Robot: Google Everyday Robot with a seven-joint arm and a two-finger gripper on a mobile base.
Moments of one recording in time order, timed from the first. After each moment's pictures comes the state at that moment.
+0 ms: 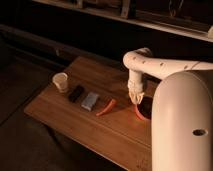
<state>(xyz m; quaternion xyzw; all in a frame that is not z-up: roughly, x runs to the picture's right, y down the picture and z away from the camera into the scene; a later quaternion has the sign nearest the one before) 0.156 0.056 0.796 -0.18 0.39 0.75 0.50</state>
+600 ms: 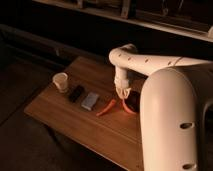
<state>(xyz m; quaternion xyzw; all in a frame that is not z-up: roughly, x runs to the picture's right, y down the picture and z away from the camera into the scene) 0.077 0.050 0.804 -0.21 0.32 0.74 0.55</state>
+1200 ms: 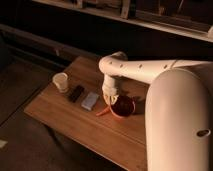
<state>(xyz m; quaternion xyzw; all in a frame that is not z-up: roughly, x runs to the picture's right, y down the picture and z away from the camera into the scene) 0.013 0.092 0.789 -0.25 0.29 0.73 0.57</state>
